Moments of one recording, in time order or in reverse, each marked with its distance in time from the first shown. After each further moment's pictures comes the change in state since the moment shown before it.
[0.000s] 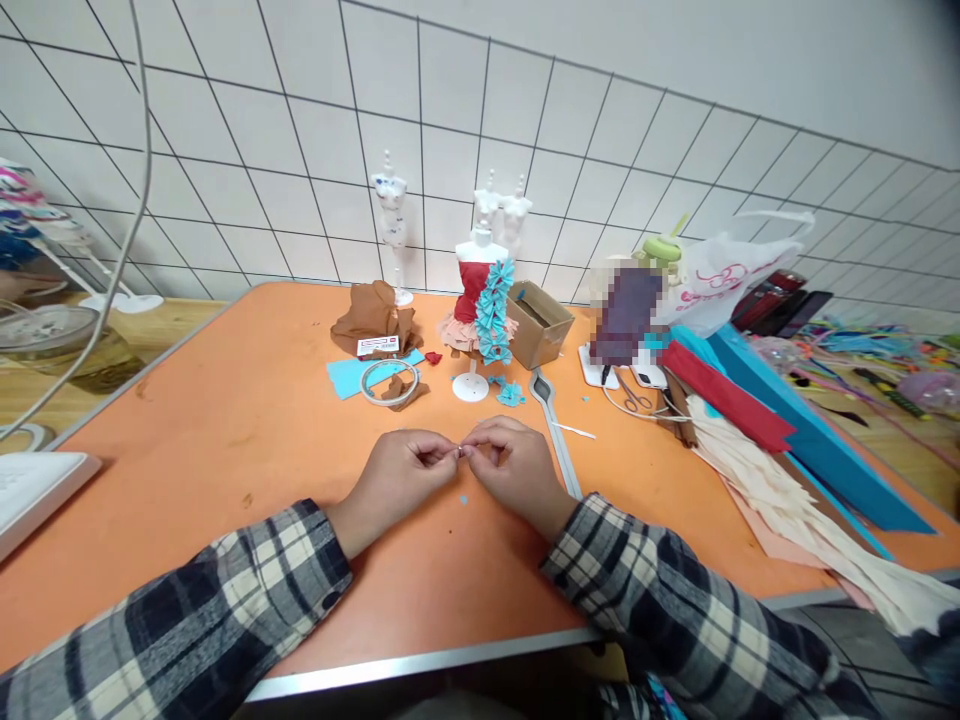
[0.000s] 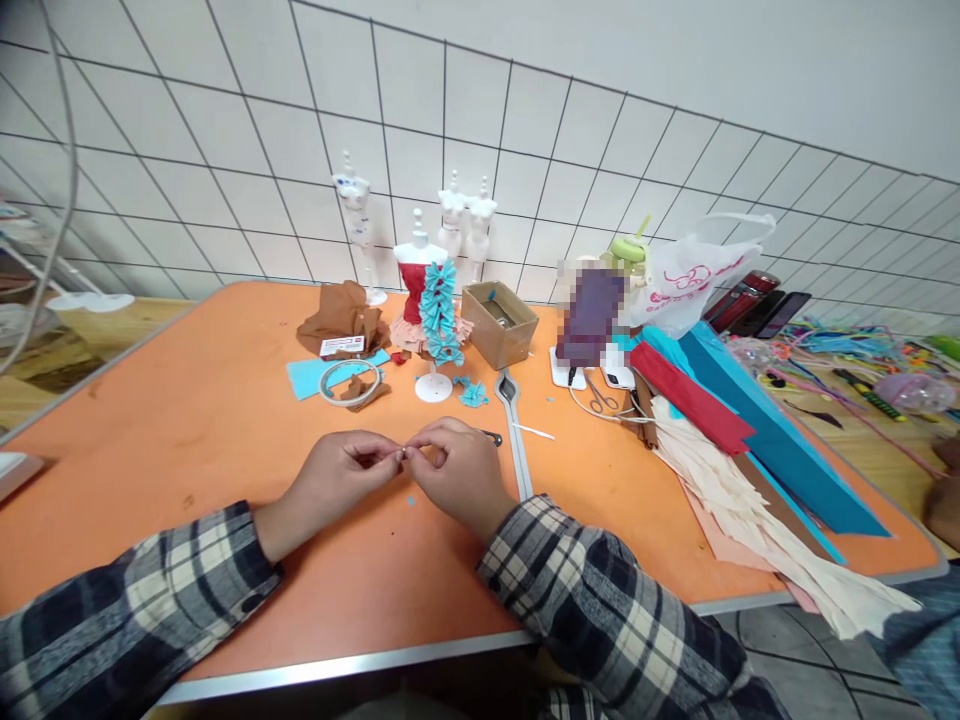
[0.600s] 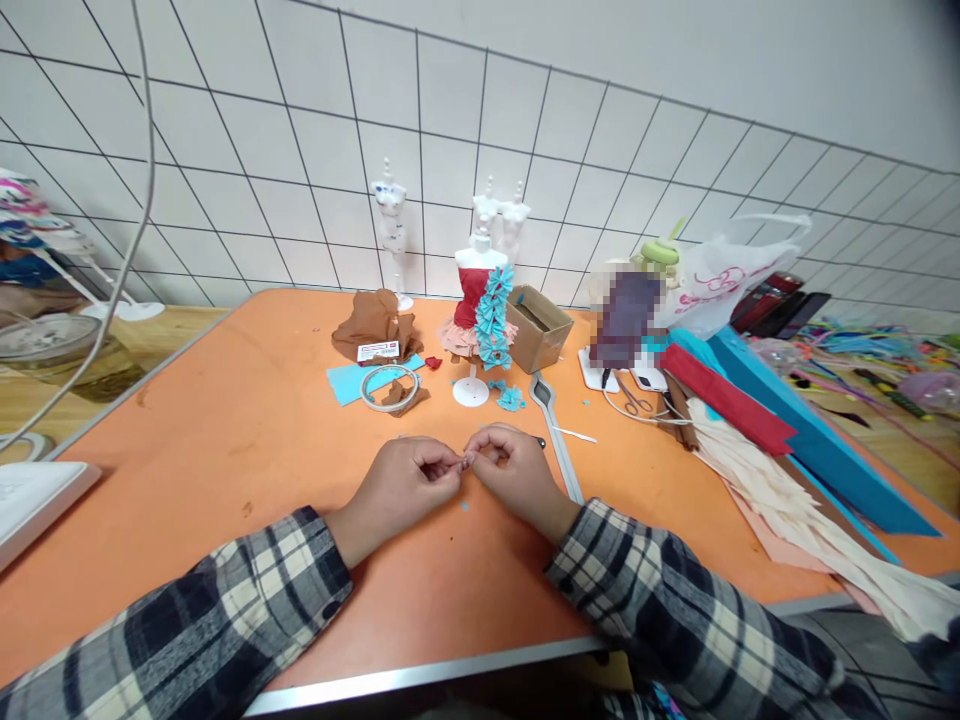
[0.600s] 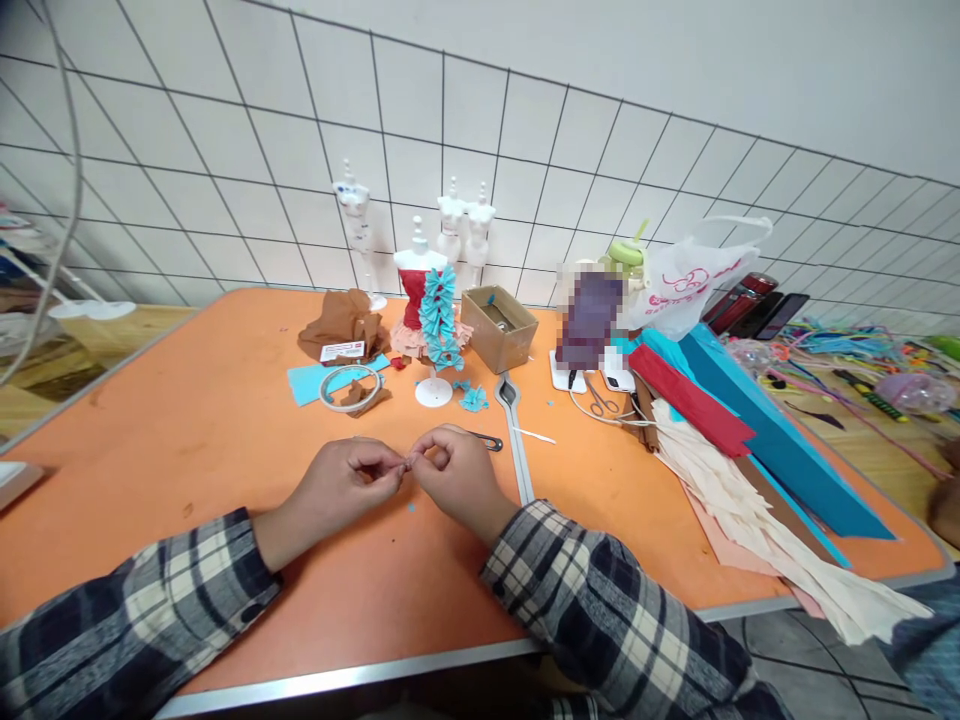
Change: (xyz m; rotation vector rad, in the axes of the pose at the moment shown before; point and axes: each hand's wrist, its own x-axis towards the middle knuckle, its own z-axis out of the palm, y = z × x) left_hand 0.000 0.000 -0.002 0.106 -0.069 0.112; right_hand 0.003 0.003 0.006 0.296 -0.069 0.238
